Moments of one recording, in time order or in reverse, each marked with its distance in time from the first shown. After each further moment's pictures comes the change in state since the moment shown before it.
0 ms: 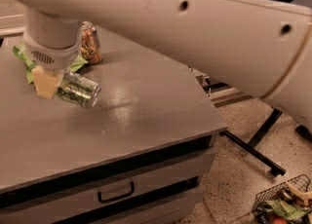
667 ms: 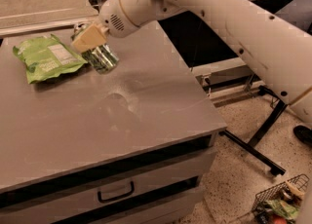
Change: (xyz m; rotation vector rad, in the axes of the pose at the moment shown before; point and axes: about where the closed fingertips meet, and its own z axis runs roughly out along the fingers) arm 0.019 -0.122 -0.027 -0.113 -0.554 0.148
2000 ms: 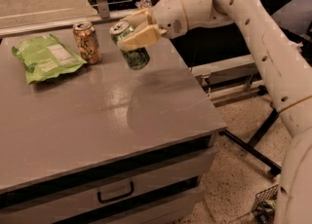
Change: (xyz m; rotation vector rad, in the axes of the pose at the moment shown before) arm 0.046 -0.032 -0.082 -0.279 -0.291 -0.243
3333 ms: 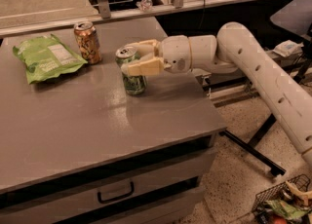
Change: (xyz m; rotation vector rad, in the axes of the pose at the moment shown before) arm 0.048 0.038 0.009 0.060 -0.223 0.083
